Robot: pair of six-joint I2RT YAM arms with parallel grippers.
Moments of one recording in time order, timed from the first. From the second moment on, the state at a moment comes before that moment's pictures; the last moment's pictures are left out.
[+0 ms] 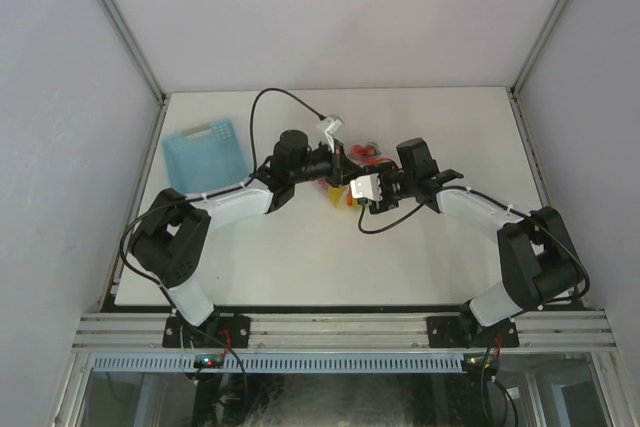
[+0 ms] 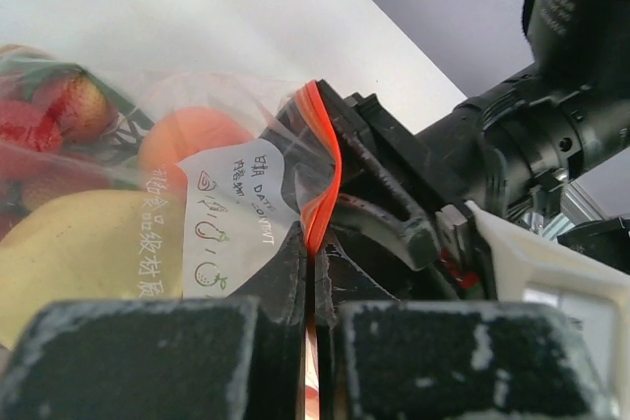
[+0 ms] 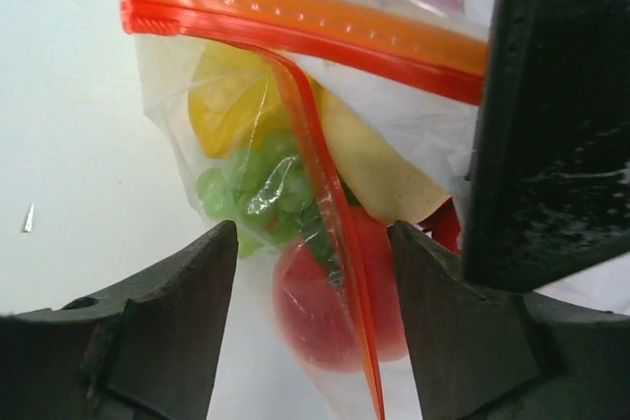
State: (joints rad) left arm -0.64 1.71 1.03 0.45 0.55 -0.46; right arm 0.44 1.51 0.90 -0.24 -0.55 -1.30
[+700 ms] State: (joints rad) left arm -0.65 1.71 0.98 0.53 0.55 -0.52; right arm 0.31 1.51 0.90 -0.34 -0.57 -1.34
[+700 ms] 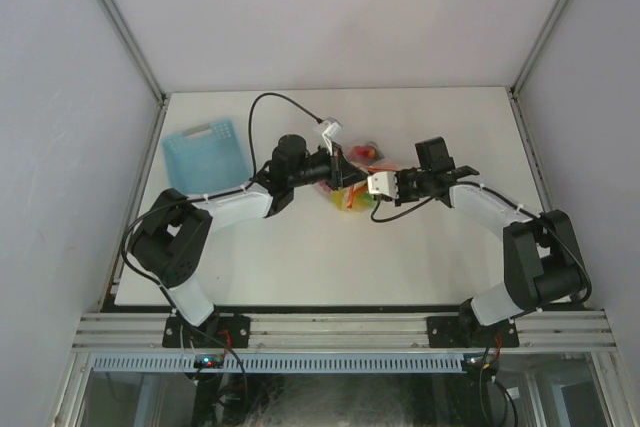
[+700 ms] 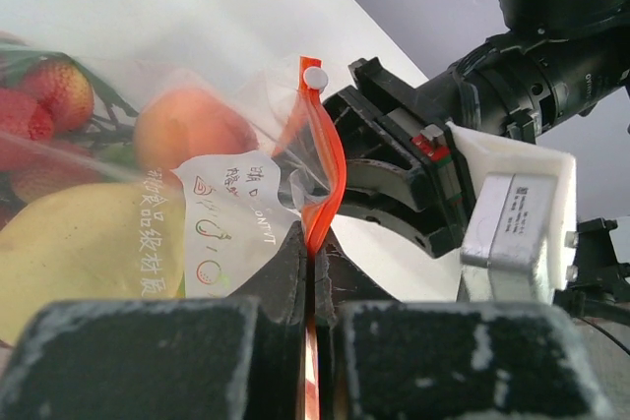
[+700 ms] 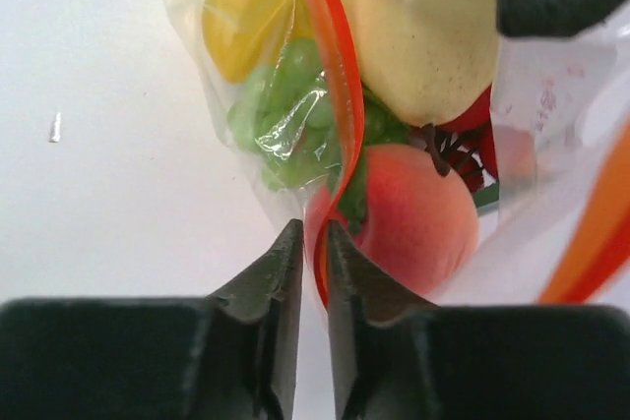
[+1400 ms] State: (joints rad) left arm -0.65 1.71 0.97 0.54 0.55 -0.54; right arm 0.18 1.39 0.84 -0.70 -0.75 -1.80
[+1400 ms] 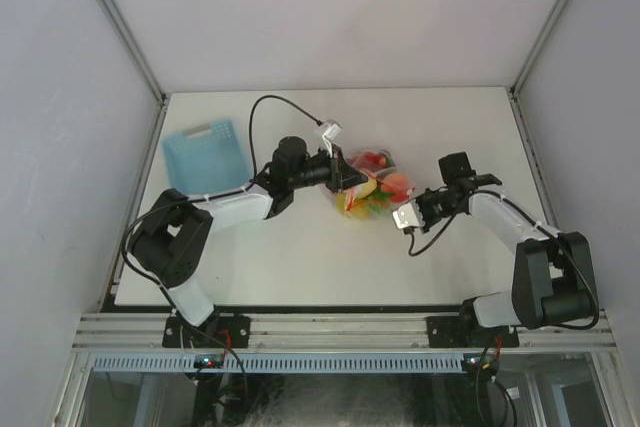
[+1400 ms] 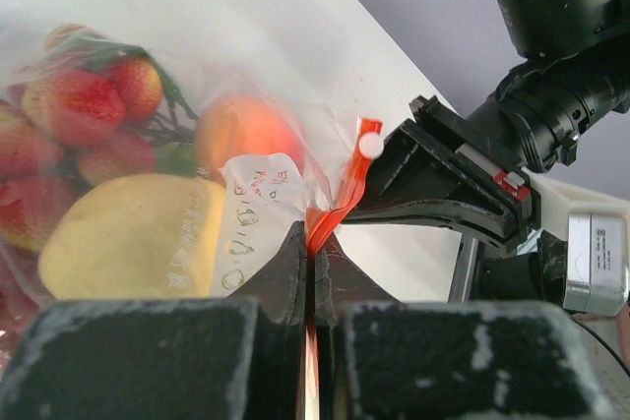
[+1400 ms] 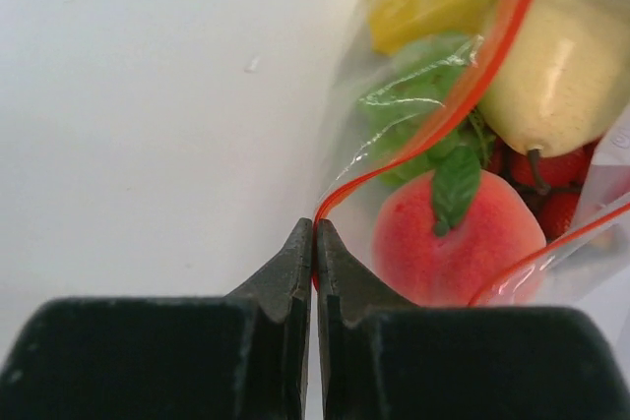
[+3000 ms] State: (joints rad) left arm -0.71 1.72 0.90 0.81 0.59 -0.75; right arm 0.32 1.36 0.73 -0.20 -0.65 -0.93
